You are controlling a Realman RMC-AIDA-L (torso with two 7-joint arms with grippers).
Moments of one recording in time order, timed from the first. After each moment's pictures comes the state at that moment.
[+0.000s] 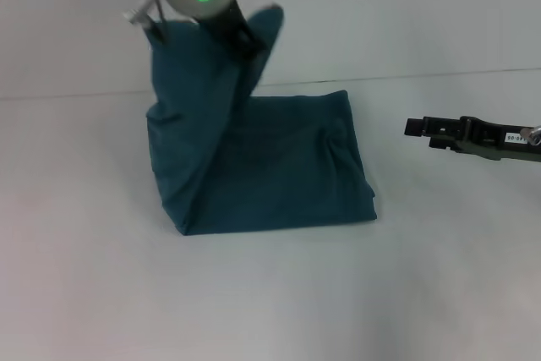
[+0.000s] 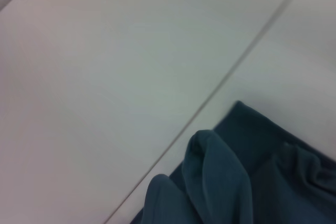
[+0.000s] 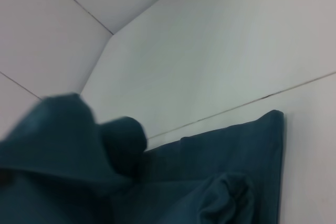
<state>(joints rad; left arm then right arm) -1.23 -2.06 1.45 1.07 2.86 1.38 -2.90 0.59 1.95 -0.68 -0.57 -1.97 -1.21 2.17</state>
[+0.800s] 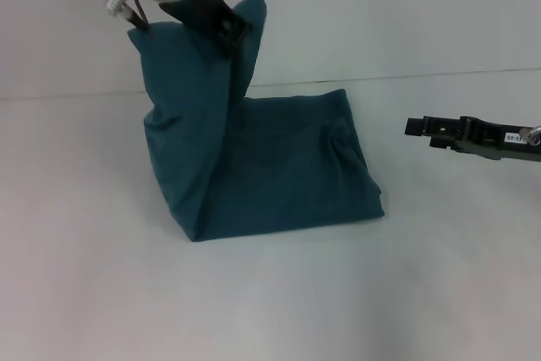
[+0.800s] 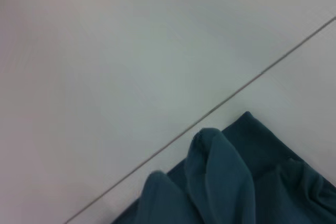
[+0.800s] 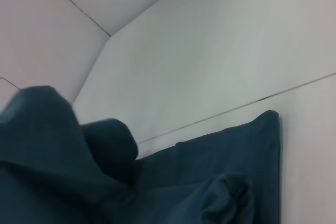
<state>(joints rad) -1.25 -2.05 1.24 1.02 2.86 1.40 -2.92 0.59 1.95 -0.68 -0.57 -1.97 -1.20 2.17</state>
